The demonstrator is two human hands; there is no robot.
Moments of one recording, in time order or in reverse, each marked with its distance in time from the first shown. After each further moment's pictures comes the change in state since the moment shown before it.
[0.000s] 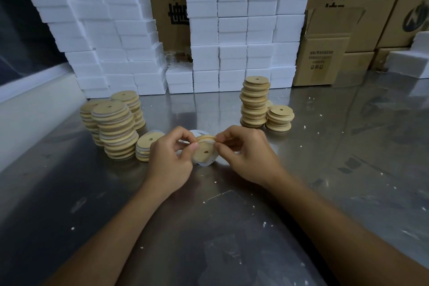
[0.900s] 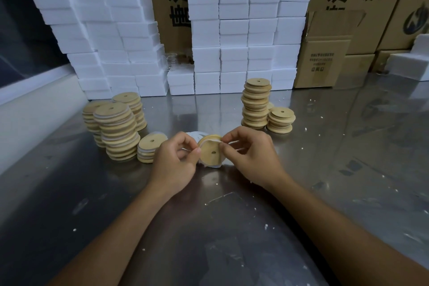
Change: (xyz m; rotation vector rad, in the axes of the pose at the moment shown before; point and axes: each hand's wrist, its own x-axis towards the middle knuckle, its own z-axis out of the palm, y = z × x) left_hand -0.002 -0.006 0.005 -0.158 -0.055 -0.172; right_hand -0.003 0.004 0.002 0.096 0.092 0.092
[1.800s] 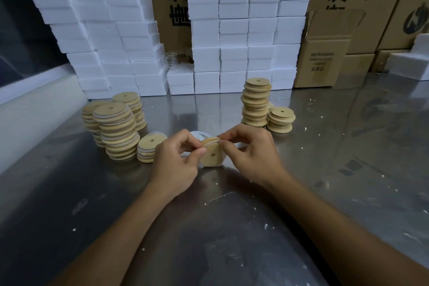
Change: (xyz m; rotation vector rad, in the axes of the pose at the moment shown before) left_hand 0.000 0.001 -0.001 0.109 0.021 0.192; right_hand 0.004 -0.001 0.002 -0.035 0.041 -0.061
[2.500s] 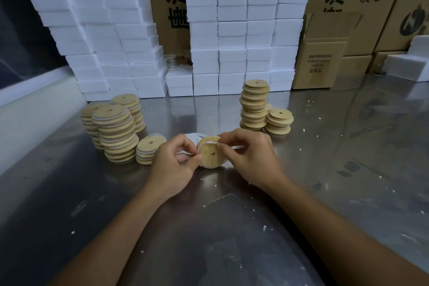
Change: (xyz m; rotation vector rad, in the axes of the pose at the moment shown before) left_hand 0.000 -0.005 0.000 -0.192 -0.084 -0.240; right_hand -0.003 0.001 -0.001 0.014 0.009 -0.018
